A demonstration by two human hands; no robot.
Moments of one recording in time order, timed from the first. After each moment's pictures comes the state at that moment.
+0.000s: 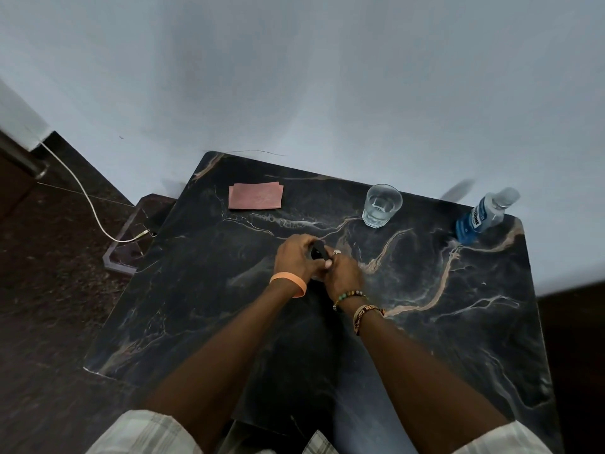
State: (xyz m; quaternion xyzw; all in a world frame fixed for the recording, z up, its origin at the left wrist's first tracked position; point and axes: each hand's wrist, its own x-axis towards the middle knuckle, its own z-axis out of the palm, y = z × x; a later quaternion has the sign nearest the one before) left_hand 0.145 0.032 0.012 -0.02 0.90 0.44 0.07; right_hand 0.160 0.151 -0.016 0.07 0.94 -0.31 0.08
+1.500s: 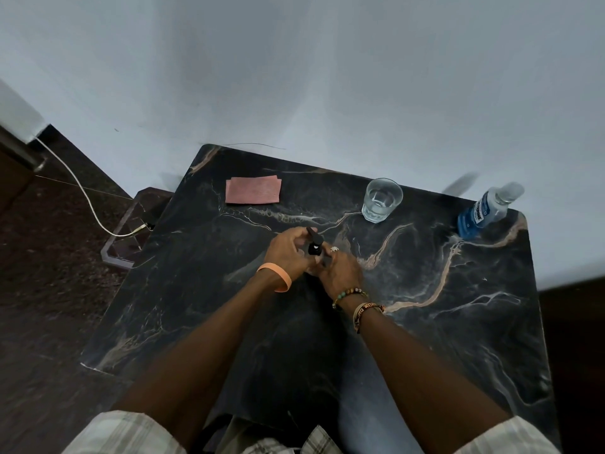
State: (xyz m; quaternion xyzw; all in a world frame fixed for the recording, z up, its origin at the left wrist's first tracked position) left_hand 0.138 0.018 0.011 0.01 0.87 0.49 0.12; right_hand 0.162 0.155 -0.023 0.06 0.94 -0.34 0.06
